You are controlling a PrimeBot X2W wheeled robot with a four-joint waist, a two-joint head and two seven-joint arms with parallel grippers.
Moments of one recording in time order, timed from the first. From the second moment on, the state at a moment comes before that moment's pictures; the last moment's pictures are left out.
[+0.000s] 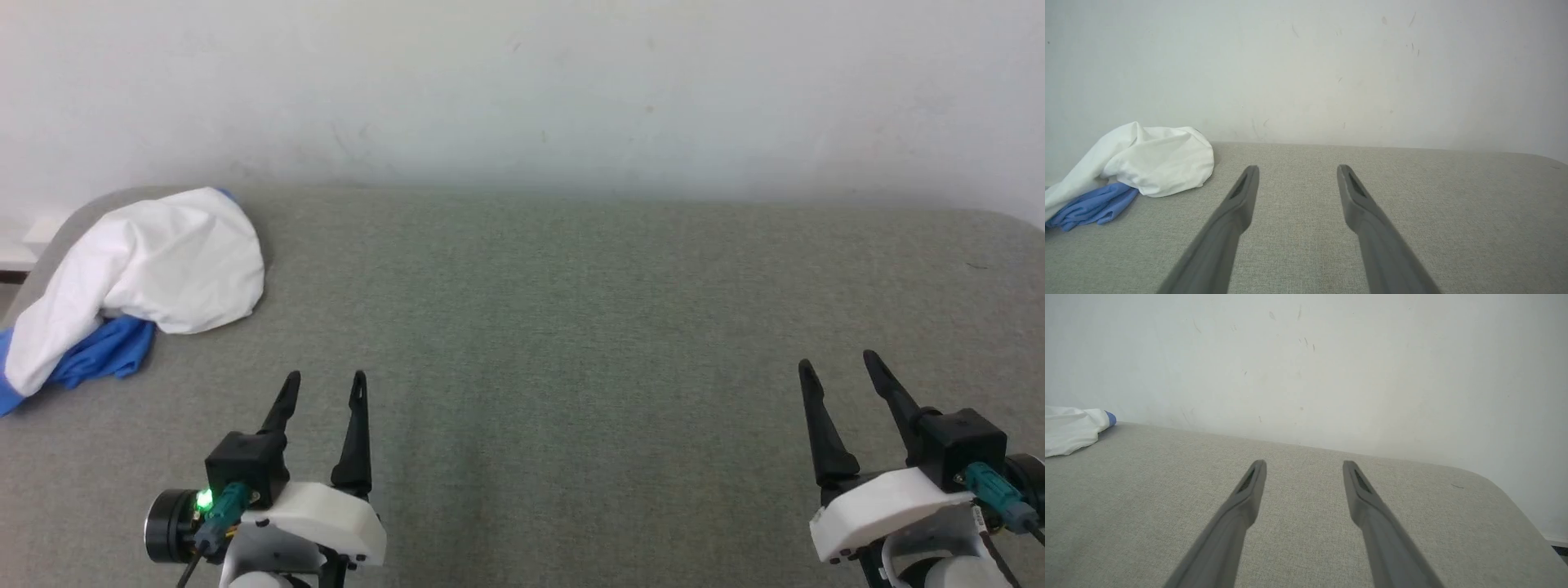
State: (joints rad) left arm 0.00 0.05 -0.02 0.02 -0.08 0.00 -0.07; right arm 0.02 -0.05 -0.03 0.02 0.04 0.13 -0.07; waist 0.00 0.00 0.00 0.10
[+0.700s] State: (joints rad) left arm -0.01 0.05 -0.01 0.03 -0.13 0.01 -0.12; right arm 0.02 -0.05 -0.02 0.02 0.03 0.13 -0.11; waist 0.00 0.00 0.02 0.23
